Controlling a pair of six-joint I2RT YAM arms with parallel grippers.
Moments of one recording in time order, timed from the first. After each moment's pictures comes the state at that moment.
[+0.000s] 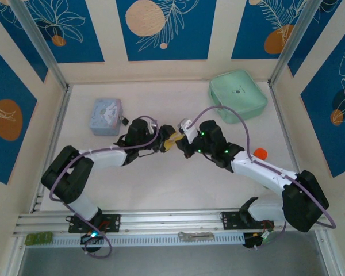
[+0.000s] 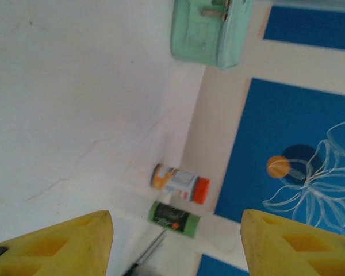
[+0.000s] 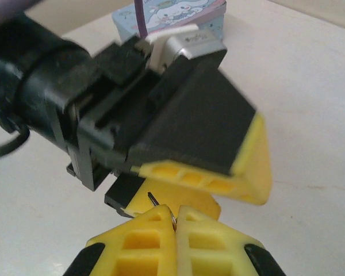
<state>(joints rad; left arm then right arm) -0.61 1.62 0.76 0.49 0.49 -1.52 0.68 1.26 0.73 0.03 -0.26 -0.06</state>
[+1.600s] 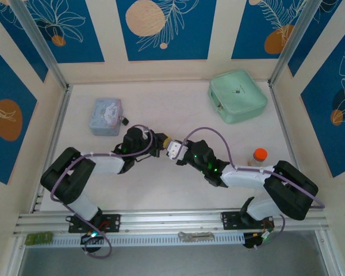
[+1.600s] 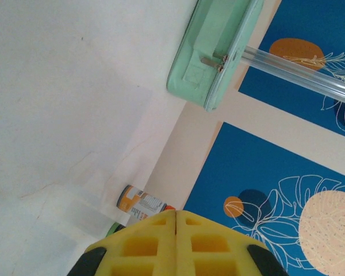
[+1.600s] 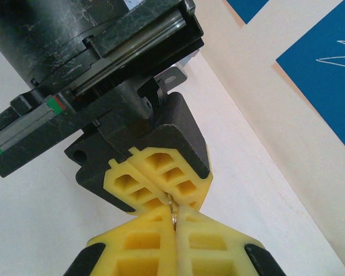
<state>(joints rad) -0.60 1.61 0.61 0.69 0.39 -1.78 0.87 1.37 0.51 0.57 0.11 -0.63</state>
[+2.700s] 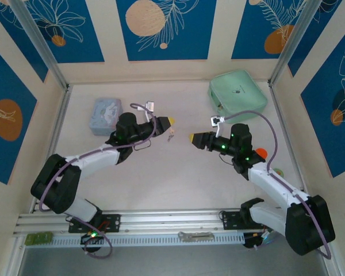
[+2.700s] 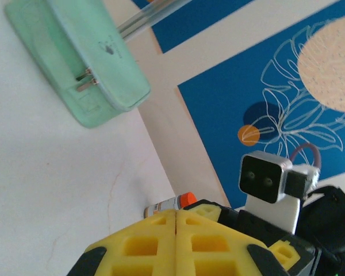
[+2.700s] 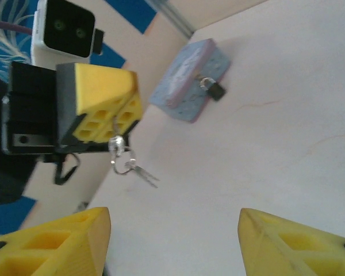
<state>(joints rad) -0.57 1.49 0.79 0.64 0.54 -0.98 0.36 1.06 0.53 0.27 -0.68 0.67</state>
